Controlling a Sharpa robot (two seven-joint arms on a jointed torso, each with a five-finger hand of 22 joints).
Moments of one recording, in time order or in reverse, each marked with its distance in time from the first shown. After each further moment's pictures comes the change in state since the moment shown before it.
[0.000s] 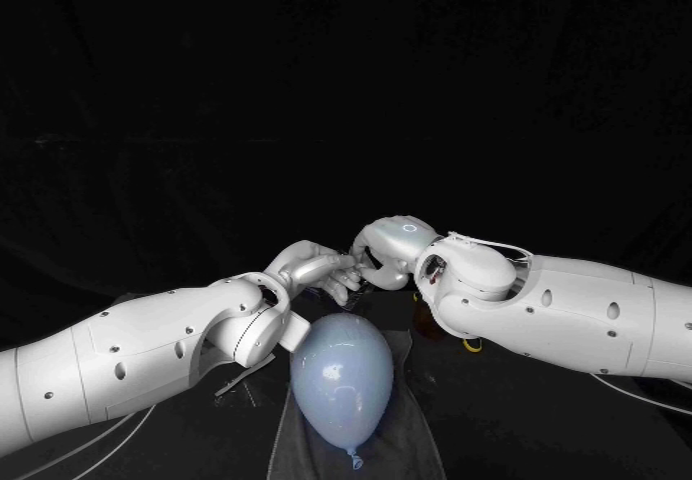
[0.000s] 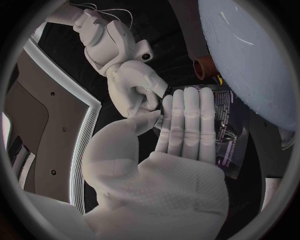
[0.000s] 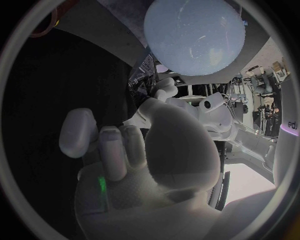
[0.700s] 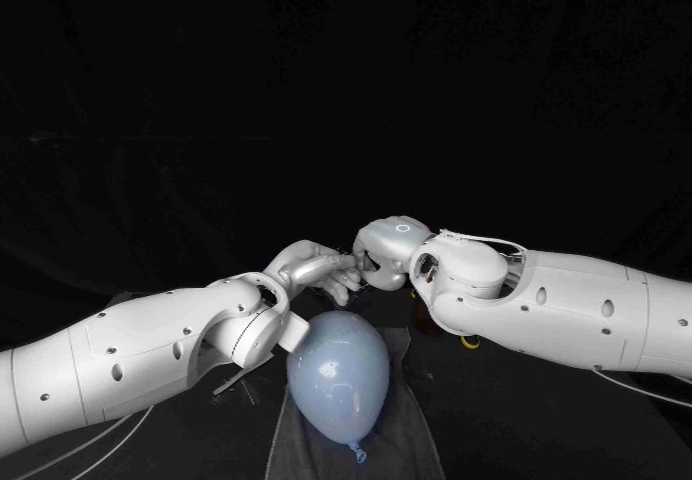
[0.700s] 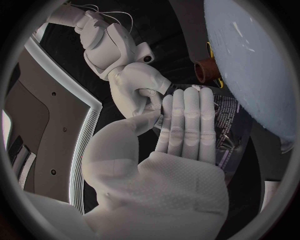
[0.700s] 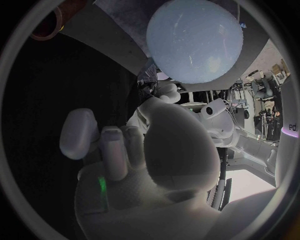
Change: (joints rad) left arm -0.003 0.001 -0.002 0.008 0.000 0.009 0.012; left_hand 0.001 0.000 0.000 0.000 0.006 0.001 -0.001 0.006 0.003 0.000 0.000 0.000 0.001 -0.002 0.001 0.000 0.001 0.009 0.000 0.000 0.004 0.004; right arm 0.002 0.007 0.000 0.007 -0.042 0.083 -0.037; right_hand 0.057 0.015 -0.039 -0.017 -0.004 0.144 -0.054 0.075 0.027 0.000 -0.050 0.035 0.001 0.000 -0.034 0.000 0.001 0.000 0.017 -0.018 0.014 0.000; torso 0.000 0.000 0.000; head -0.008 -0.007
